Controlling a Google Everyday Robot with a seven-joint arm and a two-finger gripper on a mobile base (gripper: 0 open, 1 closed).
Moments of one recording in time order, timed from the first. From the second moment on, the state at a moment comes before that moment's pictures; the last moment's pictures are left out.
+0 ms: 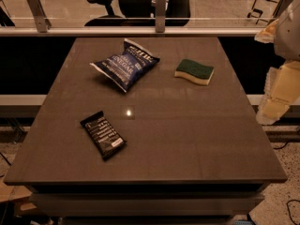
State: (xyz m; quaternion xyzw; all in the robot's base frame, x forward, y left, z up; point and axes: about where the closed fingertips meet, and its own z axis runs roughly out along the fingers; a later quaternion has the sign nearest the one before) arm 0.438 -0.216 0.980 -0.60 0.78 -0.04 0.16
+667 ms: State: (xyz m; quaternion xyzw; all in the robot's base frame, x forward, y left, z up) arm 0.472 -0.210 0.993 -0.60 0.78 -0.07 0.16
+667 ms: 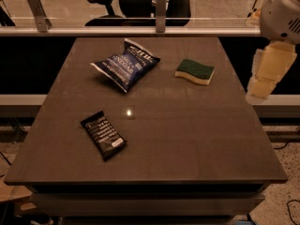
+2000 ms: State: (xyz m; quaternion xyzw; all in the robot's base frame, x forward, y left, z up) arm 0.597 -0.177 0.977 -0.58 0.80 -0.05 0.18
